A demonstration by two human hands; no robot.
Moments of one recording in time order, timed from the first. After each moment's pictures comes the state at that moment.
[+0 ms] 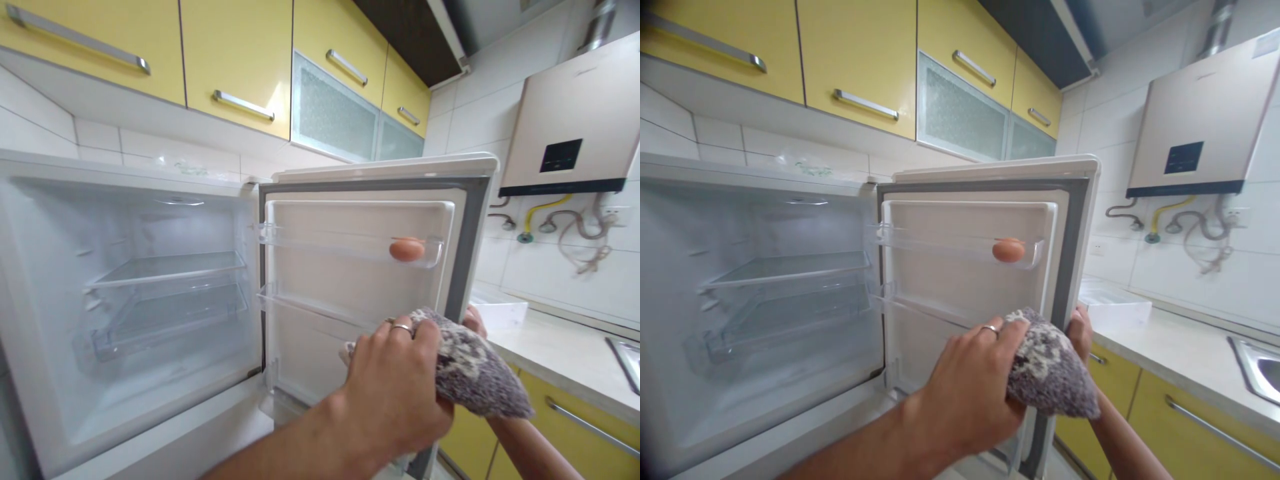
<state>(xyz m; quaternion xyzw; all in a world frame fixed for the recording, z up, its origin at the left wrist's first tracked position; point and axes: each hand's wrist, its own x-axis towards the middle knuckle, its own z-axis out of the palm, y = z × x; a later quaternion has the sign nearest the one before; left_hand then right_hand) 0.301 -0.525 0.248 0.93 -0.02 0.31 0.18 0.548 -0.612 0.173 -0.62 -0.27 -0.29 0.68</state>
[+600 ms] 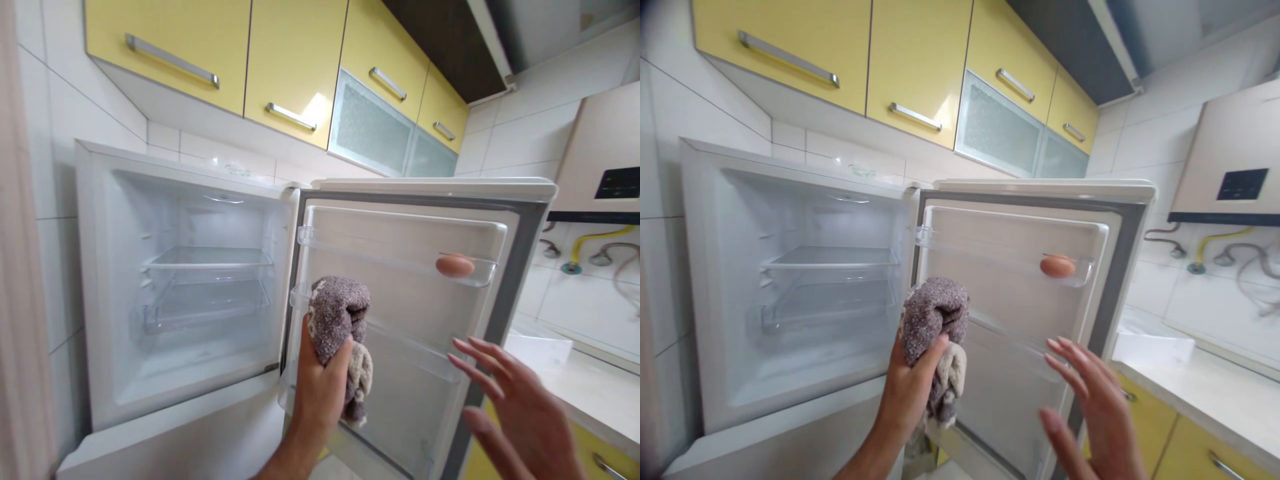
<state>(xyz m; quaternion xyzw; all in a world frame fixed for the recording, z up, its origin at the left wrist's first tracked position) 0.244 -0.453 0.196 0.57 0.22 0.56 0.56 0.391 -0.630 0.177 -0.53 -0.51 -0.24 0.63</state>
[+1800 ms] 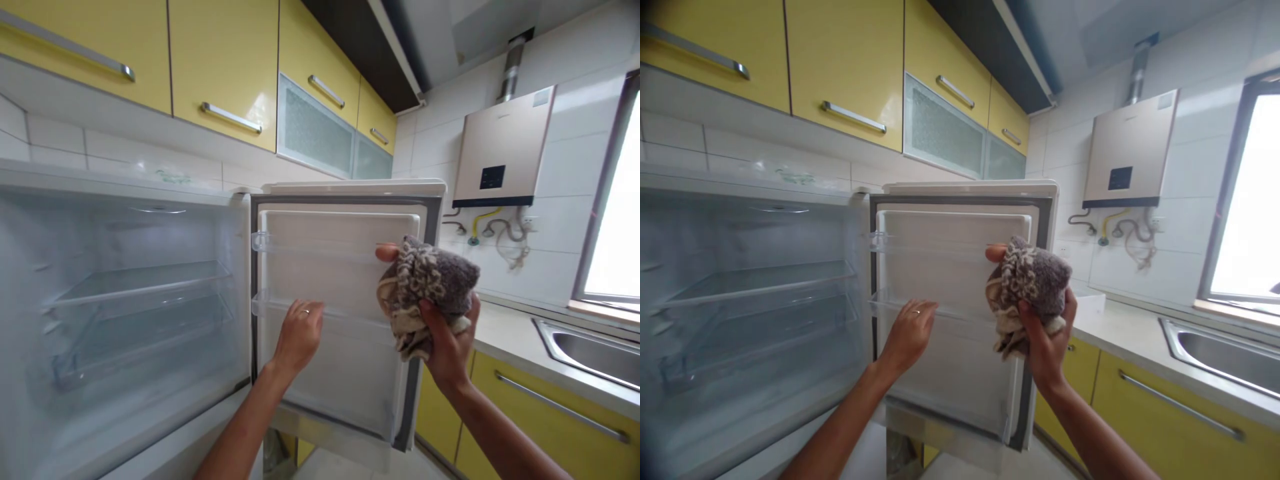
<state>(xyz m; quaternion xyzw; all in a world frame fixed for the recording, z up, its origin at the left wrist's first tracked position) 0.315 -0.381 0.185 0.90 0.05 0.43 0.03 0.429 -0.604 0.212 -0.48 -0.26 -0.31 0.78</state>
